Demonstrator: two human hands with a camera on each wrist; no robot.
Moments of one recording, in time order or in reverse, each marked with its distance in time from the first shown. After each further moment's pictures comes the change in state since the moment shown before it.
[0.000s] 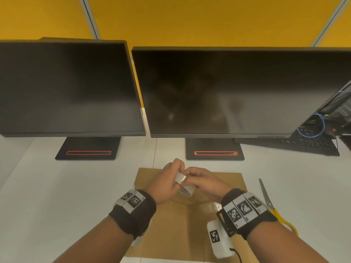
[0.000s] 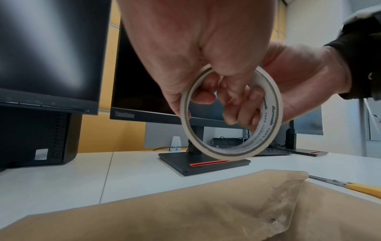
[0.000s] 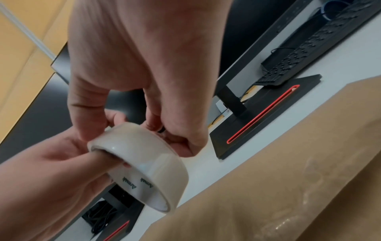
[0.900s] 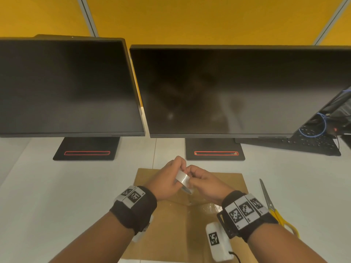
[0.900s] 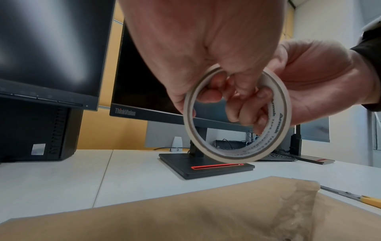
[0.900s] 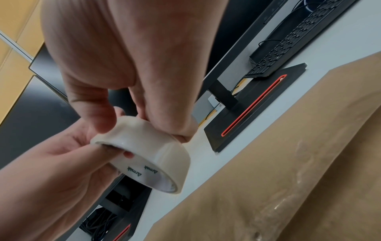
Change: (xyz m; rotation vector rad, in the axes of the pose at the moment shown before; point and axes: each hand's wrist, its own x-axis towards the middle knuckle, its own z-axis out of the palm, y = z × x) left_hand 0.013 -0.001 -0.005 -0.092 -0.016 0.062; right_hand 0.004 0.010 -0.002 -0.012 -0.013 -0.056
